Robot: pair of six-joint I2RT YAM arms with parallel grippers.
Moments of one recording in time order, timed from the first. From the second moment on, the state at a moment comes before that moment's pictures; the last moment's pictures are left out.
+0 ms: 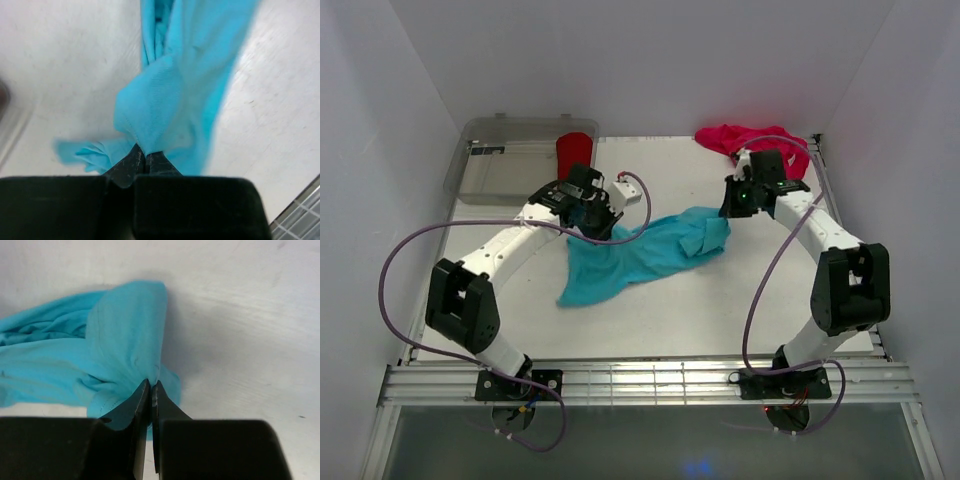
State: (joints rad) left arm -0.51 1.59 1.27 -0.69 0.24 0.42; right arm 0.24 1.66 1.23 -0.48 -0.28 0.10
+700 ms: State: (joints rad) left arm -0.60 1.58 1.61 -0.68 0.89 0.24; right arm 0.33 2.15 2.25 -0.58 -0.40 0.25
